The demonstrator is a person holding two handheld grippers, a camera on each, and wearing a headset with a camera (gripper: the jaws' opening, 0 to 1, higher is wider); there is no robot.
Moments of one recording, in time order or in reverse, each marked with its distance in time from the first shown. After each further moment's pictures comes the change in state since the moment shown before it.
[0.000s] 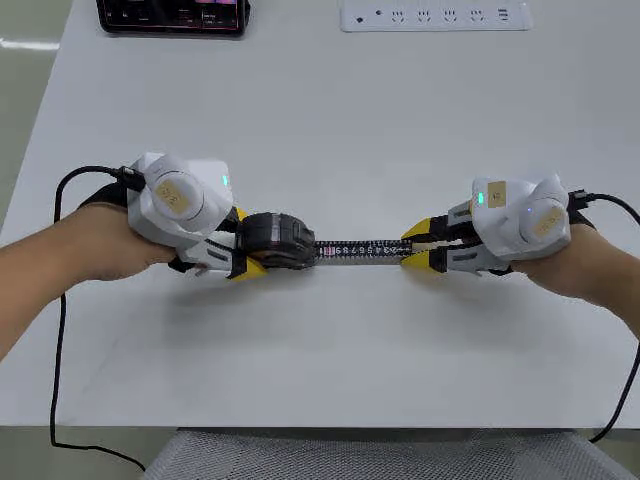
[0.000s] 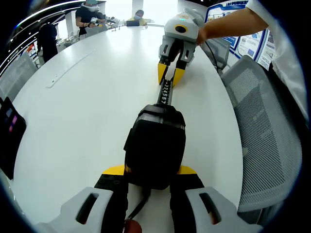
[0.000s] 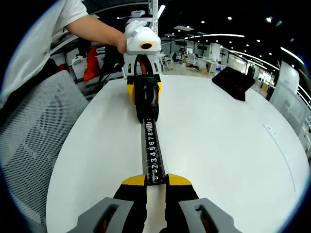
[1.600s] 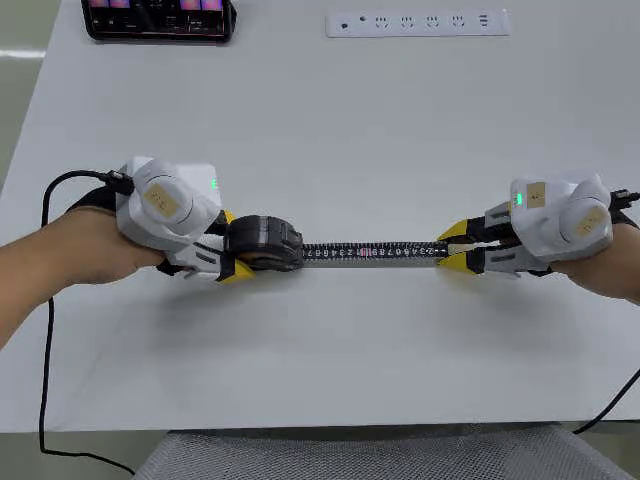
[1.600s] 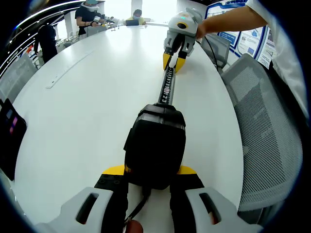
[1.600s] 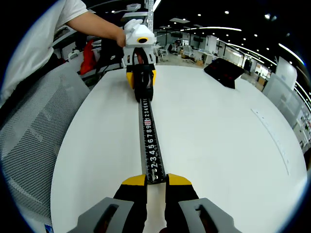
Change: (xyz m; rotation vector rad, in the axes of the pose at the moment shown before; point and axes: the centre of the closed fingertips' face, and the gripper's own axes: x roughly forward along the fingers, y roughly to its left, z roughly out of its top) left arm 0.000 0.001 -0.001 0.010 0.008 0.005; right arm -0.046 -0.003 -0.040 0.019 0.087 -0.038
